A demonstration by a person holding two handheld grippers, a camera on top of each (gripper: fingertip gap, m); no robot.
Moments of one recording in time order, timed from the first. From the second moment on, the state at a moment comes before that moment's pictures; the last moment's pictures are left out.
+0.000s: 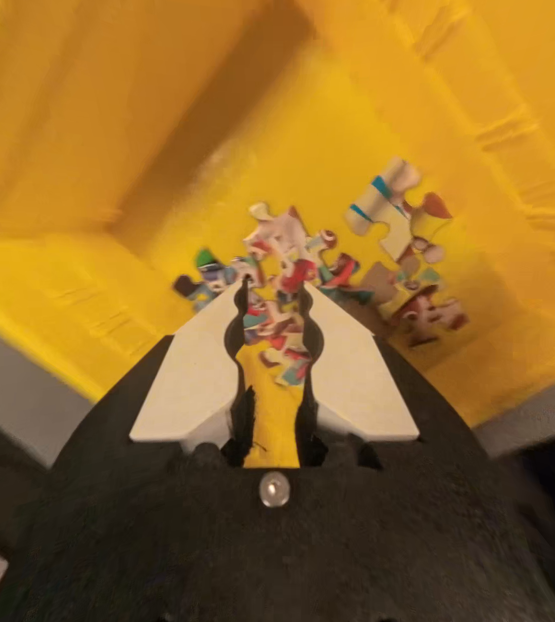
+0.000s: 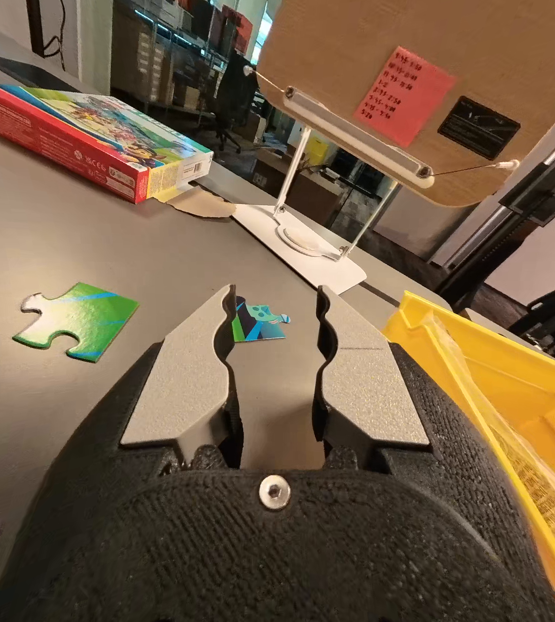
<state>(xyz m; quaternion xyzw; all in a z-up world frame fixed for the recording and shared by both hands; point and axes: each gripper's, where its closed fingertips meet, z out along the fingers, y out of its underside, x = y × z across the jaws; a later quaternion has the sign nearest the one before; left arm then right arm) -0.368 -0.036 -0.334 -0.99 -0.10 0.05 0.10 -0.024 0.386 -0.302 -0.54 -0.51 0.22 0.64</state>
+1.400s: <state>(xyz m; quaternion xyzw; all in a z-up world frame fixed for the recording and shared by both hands) -0.317 -0.108 -0.367 -0.99 0.09 -0.02 -0.13 -0.028 0.384 -0.308 -0.55 -0.52 0.23 0.61</state>
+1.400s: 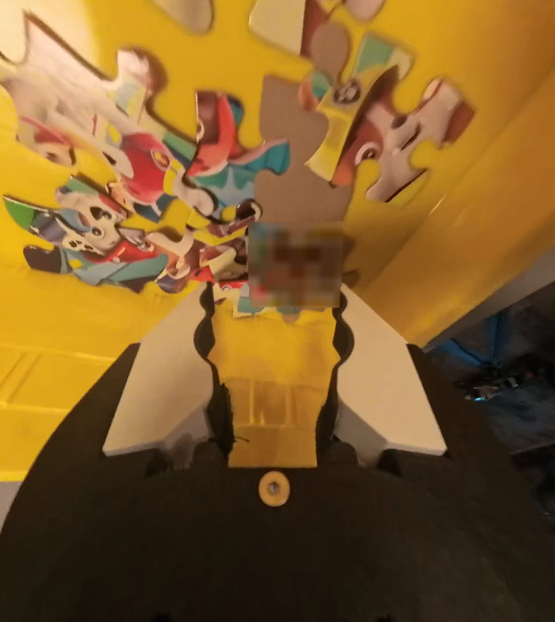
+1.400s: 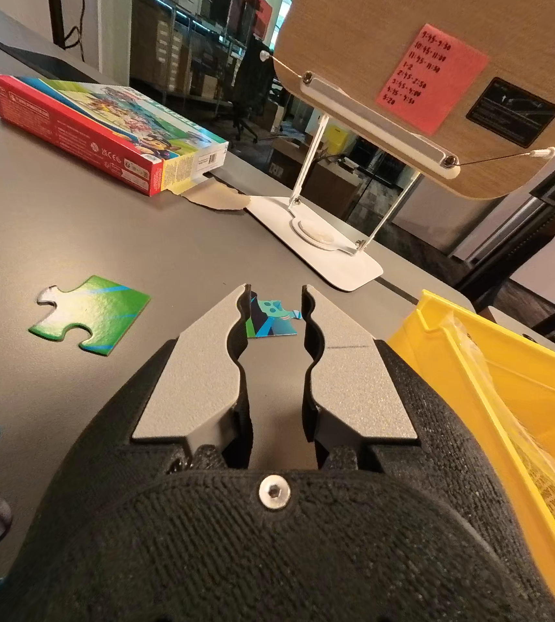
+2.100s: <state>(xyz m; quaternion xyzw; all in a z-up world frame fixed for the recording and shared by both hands) -0.292 -0.032 -0.350 -0.98 0.11 -0.06 0.12 -0.030 0.382 -0.312 -0.54 -0.54 0.21 0.61</state>
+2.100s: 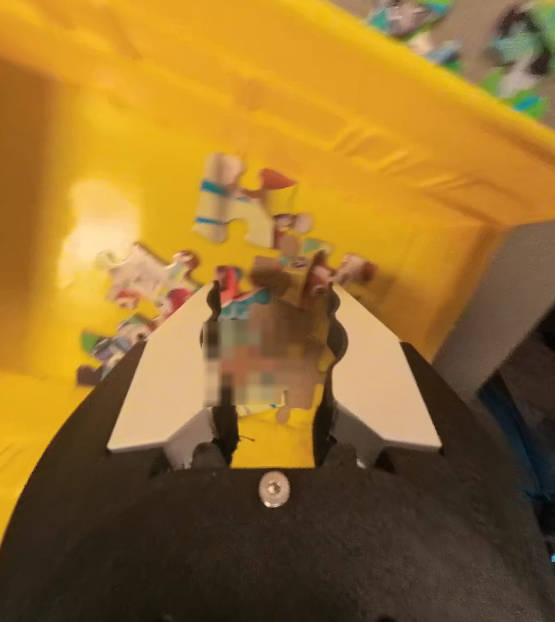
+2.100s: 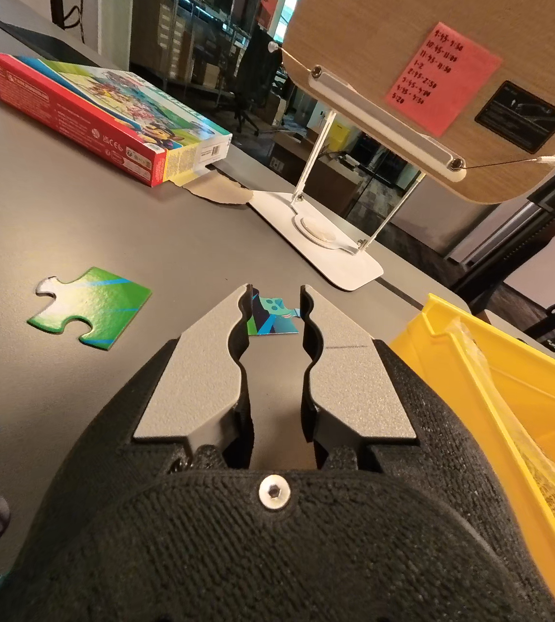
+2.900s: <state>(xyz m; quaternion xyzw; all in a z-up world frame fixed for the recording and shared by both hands) -0.277 -0.048 -0.377 -0.97 0.24 0.04 0.06 -0.031 0.381 -0.314 -0.54 -0.54 0.21 0.61</state>
